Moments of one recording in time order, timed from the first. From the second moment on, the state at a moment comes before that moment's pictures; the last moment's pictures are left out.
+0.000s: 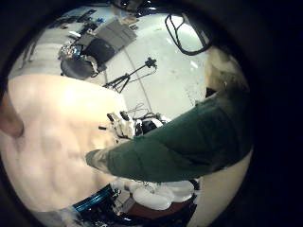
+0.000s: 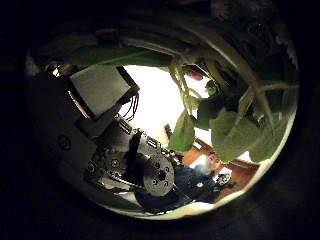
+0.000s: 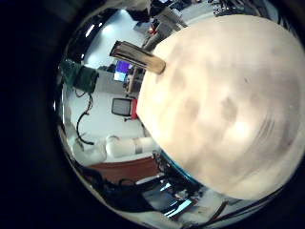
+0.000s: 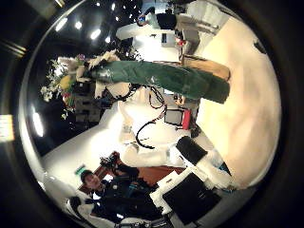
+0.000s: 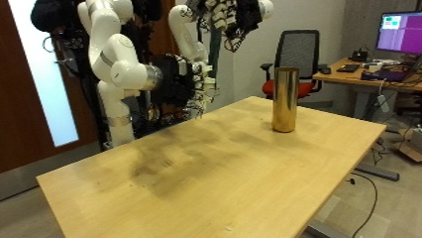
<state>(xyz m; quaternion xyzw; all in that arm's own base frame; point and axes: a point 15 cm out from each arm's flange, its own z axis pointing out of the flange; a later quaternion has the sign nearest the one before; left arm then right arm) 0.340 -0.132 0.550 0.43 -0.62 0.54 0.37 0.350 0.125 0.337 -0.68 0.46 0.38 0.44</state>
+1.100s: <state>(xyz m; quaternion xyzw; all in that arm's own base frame) 0.390 0.060 0.626 0.51 -0.56 0.62 0.17 0.358 0.124 0.329 -0.66 0.46 0.41 0.43</state>
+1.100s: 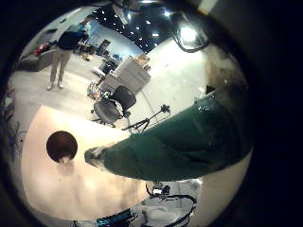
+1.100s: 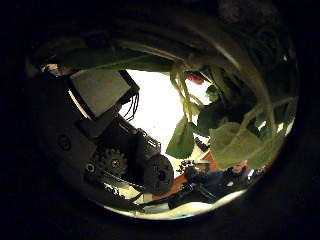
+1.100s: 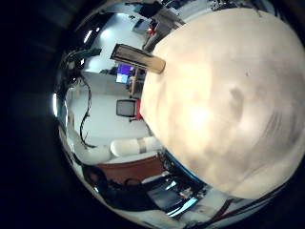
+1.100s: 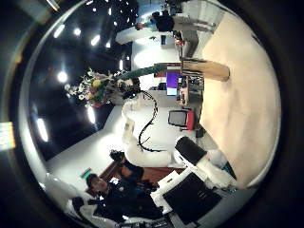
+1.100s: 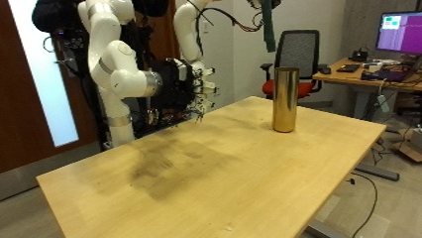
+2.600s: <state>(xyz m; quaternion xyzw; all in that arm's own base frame) 0.431 0.119 0.539 0.56 -0.54 0.60 0.19 0.362 0.134 0.310 -0.66 0.45 0.43 0.42</state>
